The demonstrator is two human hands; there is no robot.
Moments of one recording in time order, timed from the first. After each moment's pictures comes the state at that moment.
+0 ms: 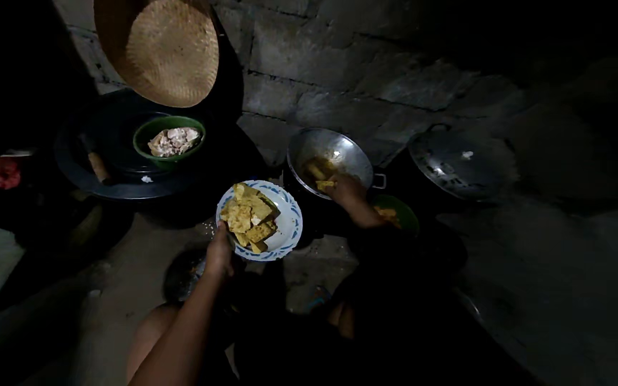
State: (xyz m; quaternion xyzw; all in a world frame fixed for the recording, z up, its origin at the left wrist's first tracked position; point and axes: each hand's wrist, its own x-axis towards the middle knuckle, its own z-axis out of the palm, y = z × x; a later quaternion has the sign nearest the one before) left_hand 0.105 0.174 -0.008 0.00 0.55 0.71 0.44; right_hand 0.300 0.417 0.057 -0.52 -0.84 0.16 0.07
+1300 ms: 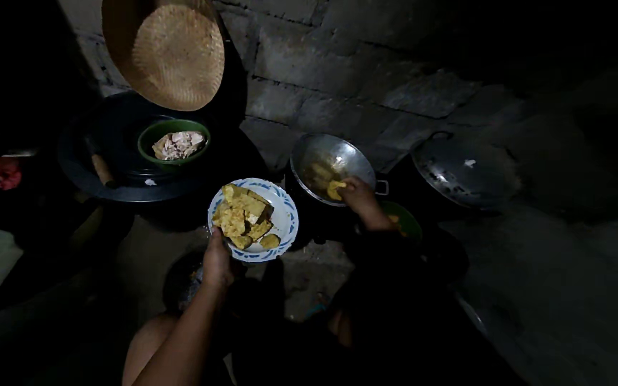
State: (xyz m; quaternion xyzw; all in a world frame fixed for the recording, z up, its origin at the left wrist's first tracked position) left_hand 0.102 0.169 -0.001 -0.03 0.53 0.75 0.40; right_hand 0.311 0.427 0.060 -0.55 -0.77 0.29 0.14
